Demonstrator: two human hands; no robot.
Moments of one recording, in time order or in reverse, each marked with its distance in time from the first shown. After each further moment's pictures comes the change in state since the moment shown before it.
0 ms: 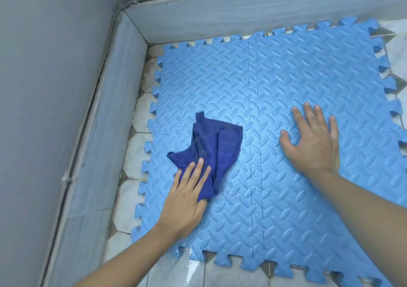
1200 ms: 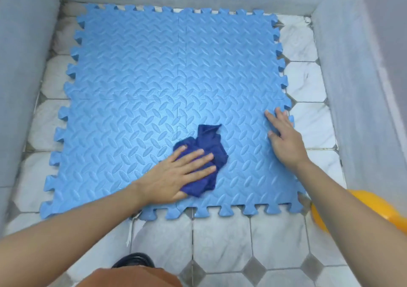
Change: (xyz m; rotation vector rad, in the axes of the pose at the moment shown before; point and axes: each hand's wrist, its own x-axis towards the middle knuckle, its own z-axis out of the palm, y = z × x) left_hand 0.026 0.096 0.039 0.304 0.093 0.770; right_hand -0.092 0.118 -0.076 0.372 -0.241 0.200
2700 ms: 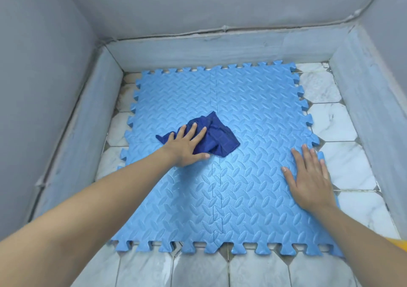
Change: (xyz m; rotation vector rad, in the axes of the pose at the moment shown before) left_hand 0.041 -0.139 -0.082 -0.280 -0.421 -0.684; right_hand 0.004 0.012 0.029 -0.457 0.165 -0.064
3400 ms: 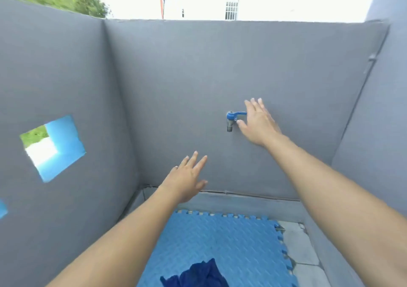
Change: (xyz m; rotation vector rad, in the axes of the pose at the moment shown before) left_hand -0.139 0.017 -0.334 0.050 0.671 -0.047; right_hand 0.203 -0.268 -0.497 0.117 0.425 -0.386
